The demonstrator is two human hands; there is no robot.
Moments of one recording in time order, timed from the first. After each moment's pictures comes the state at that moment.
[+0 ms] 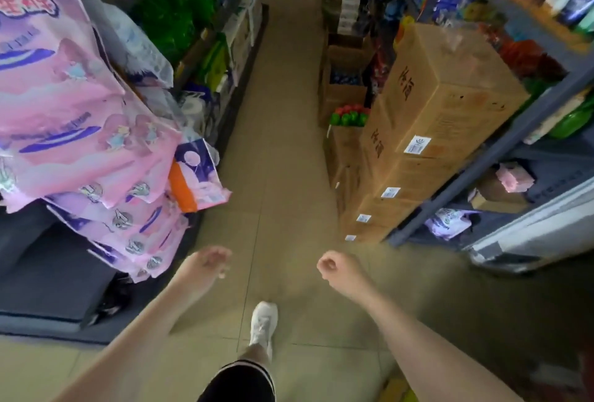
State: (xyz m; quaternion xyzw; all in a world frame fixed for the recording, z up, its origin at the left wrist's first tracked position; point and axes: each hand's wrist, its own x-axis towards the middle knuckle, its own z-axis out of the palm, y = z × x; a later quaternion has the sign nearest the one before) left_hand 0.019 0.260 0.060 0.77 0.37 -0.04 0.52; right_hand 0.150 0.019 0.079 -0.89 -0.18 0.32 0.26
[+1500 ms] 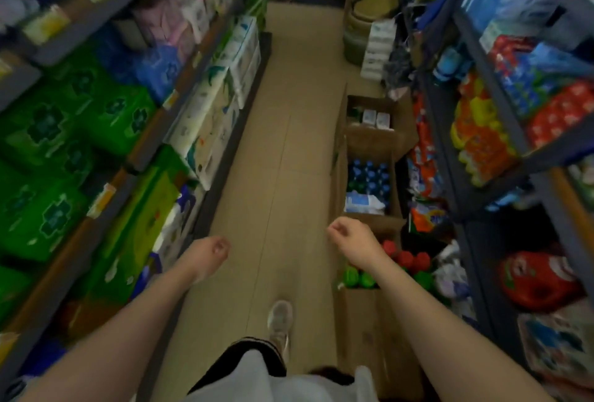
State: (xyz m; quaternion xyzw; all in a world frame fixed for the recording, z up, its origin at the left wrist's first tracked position) left_hand 0.911 0.666 0.062 0.86 0.35 -0.17 0.34; right_hand 1.077 0.431 0.096 -0.88 -0.22 0.30 0.30
